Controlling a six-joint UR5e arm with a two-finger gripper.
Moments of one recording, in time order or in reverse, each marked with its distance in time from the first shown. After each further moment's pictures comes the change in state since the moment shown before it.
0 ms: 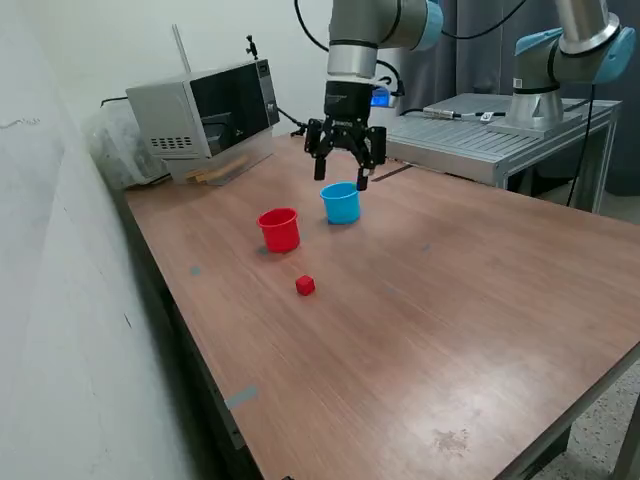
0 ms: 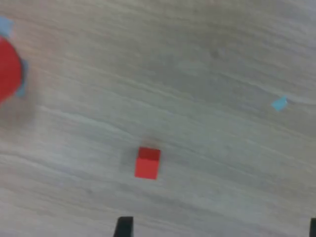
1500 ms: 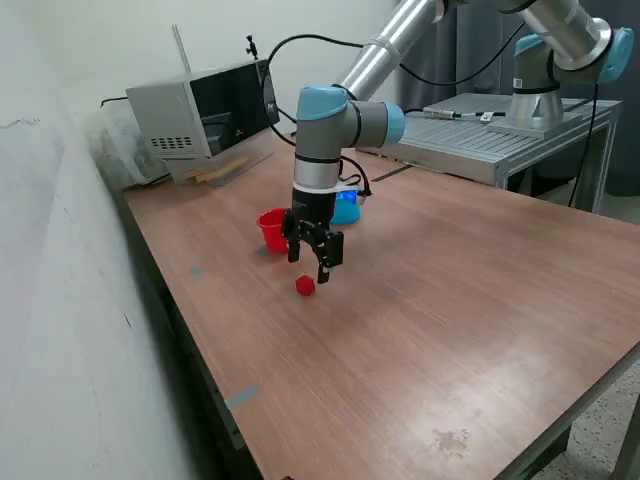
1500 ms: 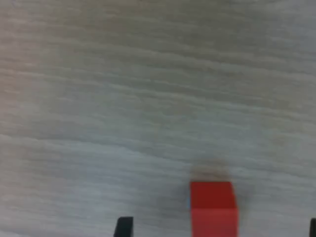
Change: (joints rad) arm -0.018 0.356 -0.269 -0.053 -0.069 0.164
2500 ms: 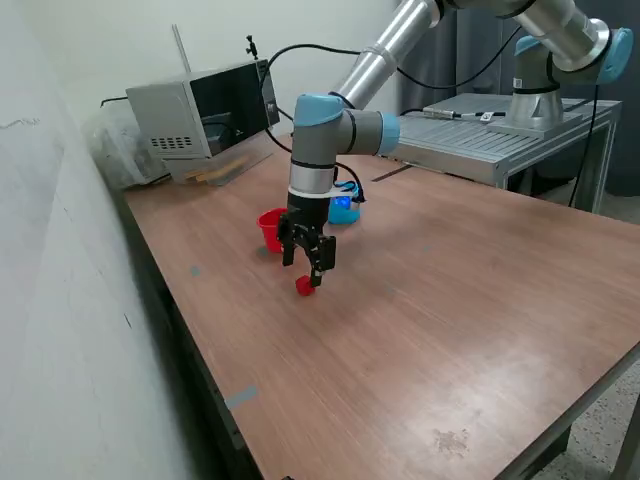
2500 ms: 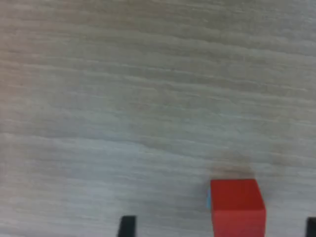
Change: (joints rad) arm -0.015 0.019 0.005 -0.057 0.014 0.004
